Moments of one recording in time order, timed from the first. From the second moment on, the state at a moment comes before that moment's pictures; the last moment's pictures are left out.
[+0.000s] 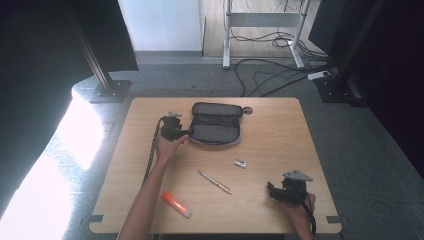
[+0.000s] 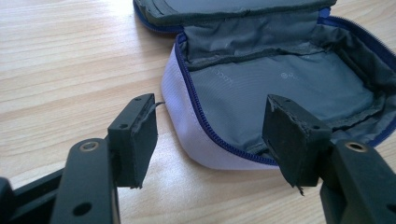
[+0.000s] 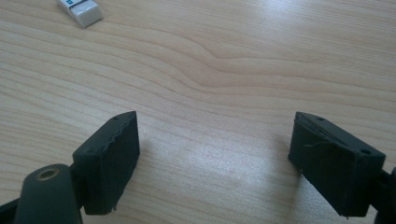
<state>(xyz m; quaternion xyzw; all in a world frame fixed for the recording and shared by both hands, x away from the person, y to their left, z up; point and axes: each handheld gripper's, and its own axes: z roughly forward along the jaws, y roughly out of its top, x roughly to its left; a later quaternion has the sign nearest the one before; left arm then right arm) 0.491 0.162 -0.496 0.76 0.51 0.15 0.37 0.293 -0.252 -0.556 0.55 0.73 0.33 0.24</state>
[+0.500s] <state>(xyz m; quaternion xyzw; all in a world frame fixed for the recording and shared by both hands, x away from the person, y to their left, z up) 0.511 0.156 -0.505 0.77 0.52 0.15 0.35 0.293 -0.252 -0.556 0.55 0.73 0.33 0.24</state>
